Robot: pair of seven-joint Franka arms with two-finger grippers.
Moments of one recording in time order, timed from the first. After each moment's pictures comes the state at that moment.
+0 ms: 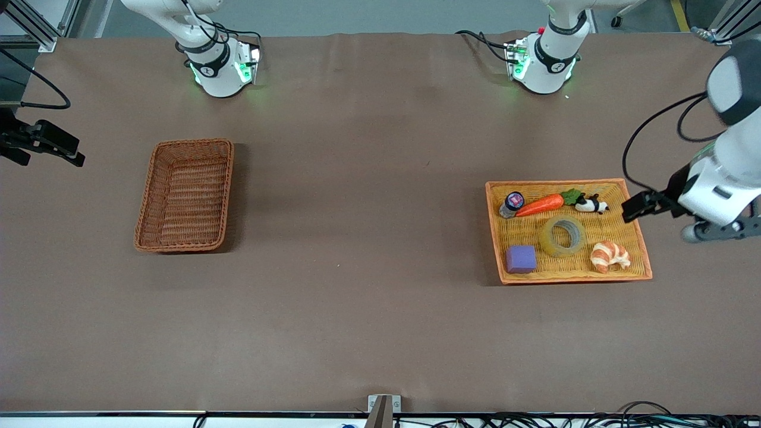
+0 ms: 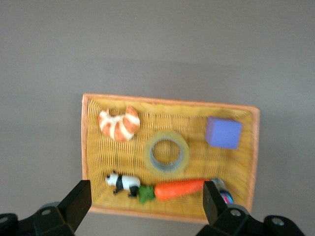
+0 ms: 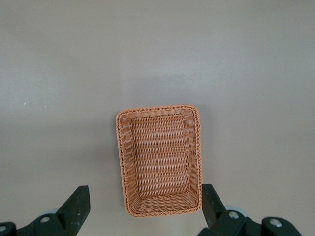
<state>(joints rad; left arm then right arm) -0.01 0.18 -0.05 -1.69 0.06 1.91 -0.16 -0.02 0.02 -0.01 -1.49 -0.01 1.52 0.01</state>
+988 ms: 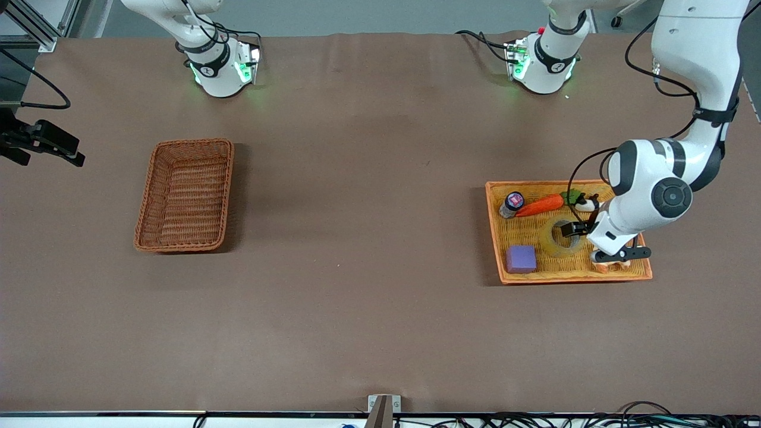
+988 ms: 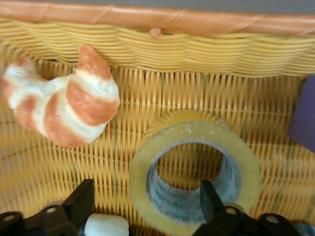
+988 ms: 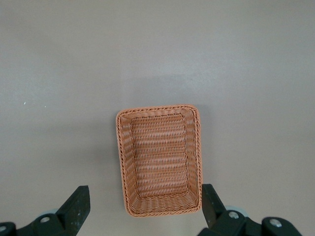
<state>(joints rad) 0.03 0.41 -0.05 -2.05 0.07 2.35 -0.16 -0.02 0.02 -0.01 -1.49 -0.01 1.52 0.01</state>
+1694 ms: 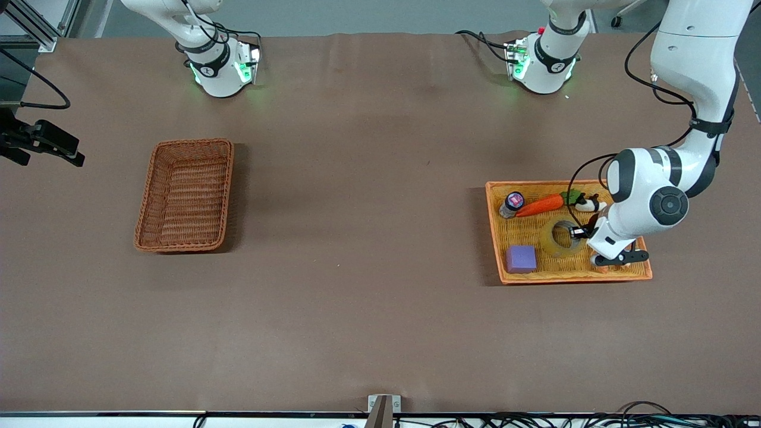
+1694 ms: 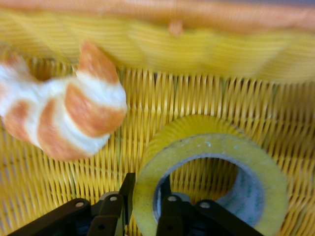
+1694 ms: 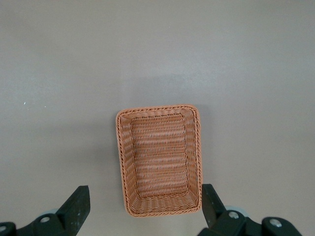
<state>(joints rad) 0.05 0.44 -0.05 -2.01 0.07 2.36 -0.15 -0.02 0.02 -0.01 -1.49 -0.01 1.52 0.01</state>
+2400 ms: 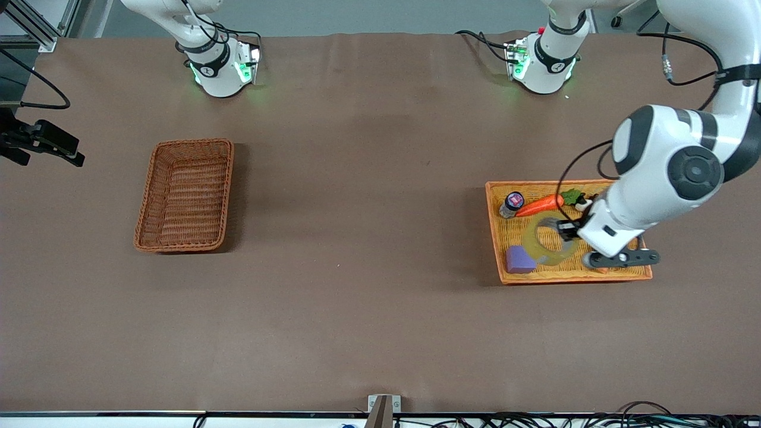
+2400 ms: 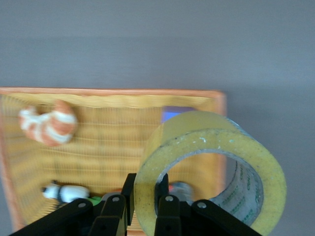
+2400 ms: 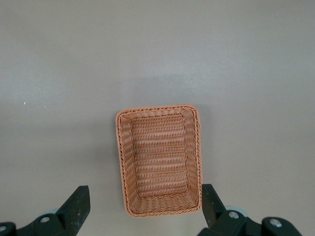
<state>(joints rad) 0.01 0.32 -0.30 -1.68 0.07 1.96 -0.33 -0.02 0.02 -0.01 -1.49 -0.01 1.52 0.01</state>
